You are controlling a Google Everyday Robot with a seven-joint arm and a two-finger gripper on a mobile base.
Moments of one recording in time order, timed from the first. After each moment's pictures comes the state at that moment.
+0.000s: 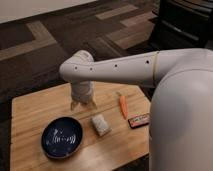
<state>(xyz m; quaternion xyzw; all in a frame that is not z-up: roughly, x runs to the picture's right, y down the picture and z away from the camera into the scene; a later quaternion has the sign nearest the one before) -0.106 0.101 0.703 -0.26 0.23 0.64 0.68</state>
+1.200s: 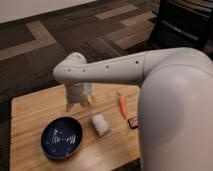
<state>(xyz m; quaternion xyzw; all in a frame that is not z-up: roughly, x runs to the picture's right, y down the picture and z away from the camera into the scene) -0.147 0.112 0.715 -0.27 0.20 0.57 0.75</state>
